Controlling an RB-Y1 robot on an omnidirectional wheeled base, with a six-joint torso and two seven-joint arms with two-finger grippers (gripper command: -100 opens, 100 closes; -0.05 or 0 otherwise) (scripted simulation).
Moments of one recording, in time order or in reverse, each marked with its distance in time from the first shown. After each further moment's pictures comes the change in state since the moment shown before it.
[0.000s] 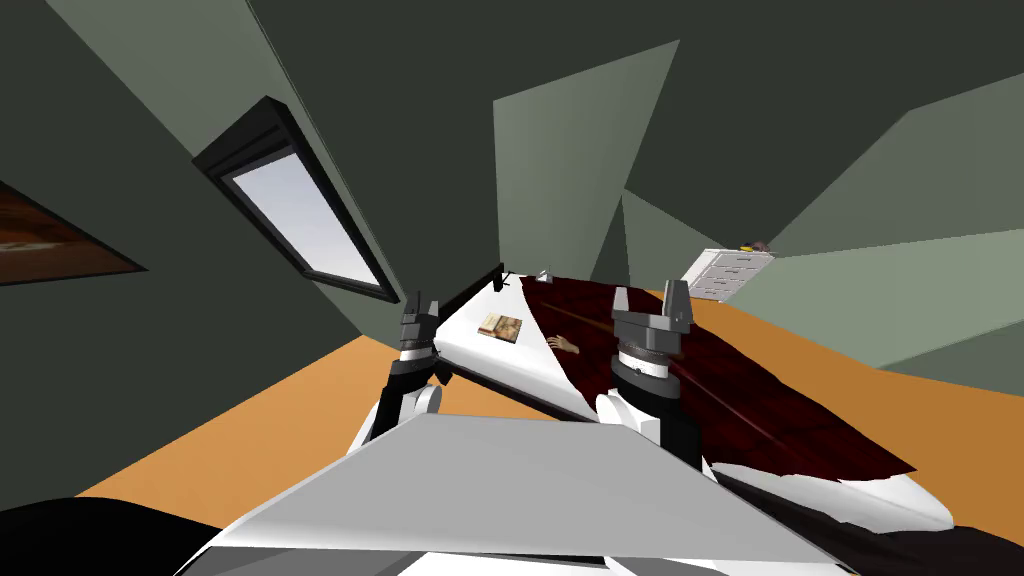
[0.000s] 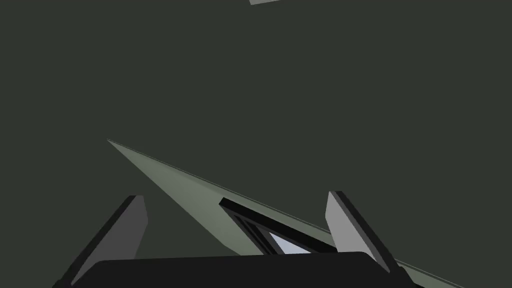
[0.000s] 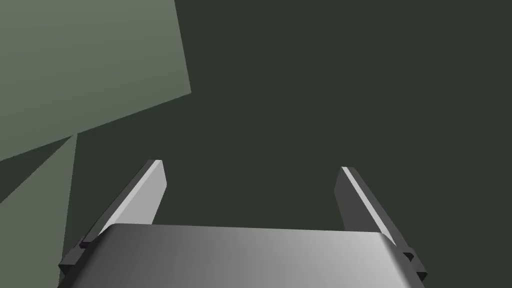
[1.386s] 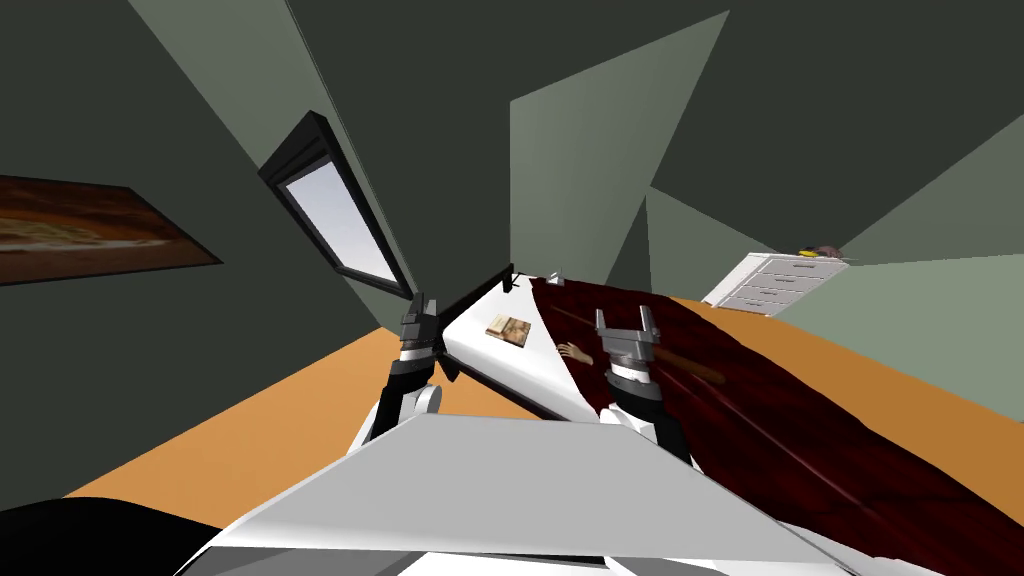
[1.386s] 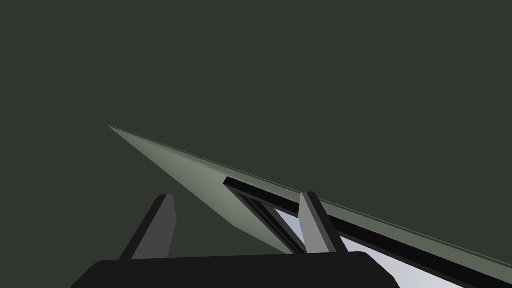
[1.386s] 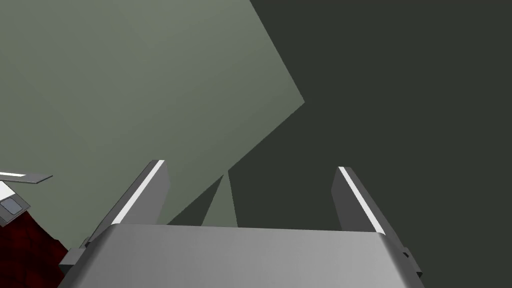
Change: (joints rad) left arm 0.000 0.000 0.000 0.000 0.000 0.000 0.000; right arm 0.036 -0.145 0.004 0.205 -0.204 -0.022 -0.366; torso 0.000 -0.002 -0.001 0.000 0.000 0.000
